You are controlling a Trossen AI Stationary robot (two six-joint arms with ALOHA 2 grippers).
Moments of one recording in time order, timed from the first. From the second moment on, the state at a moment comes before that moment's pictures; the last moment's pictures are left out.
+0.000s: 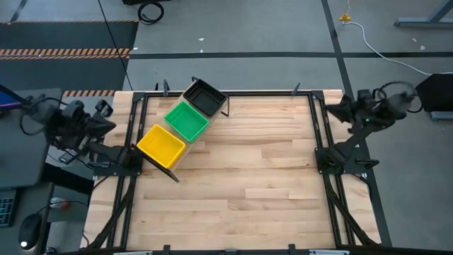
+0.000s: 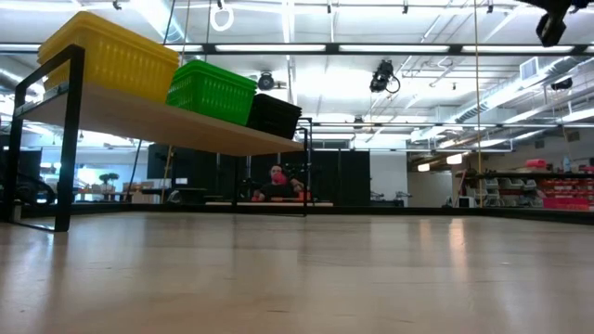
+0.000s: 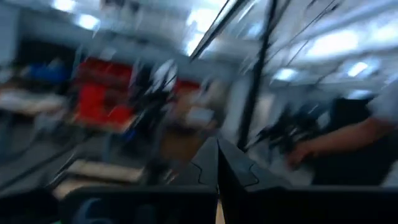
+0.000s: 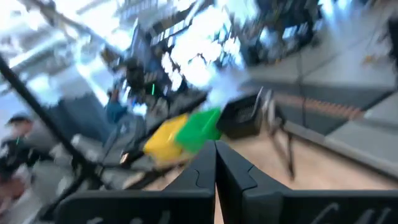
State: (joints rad) left arm -0.31 0.07 0.90 -0.53 -0.25 -0.18; right arm 0.61 0.08 0.85 -0.76 0.83 0.49
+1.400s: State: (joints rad) left arm -0.30 0.00 0.23 0.34 0.02 -0.41; right arm 0.59 0.01 0.01 0.52 0.68 0.20
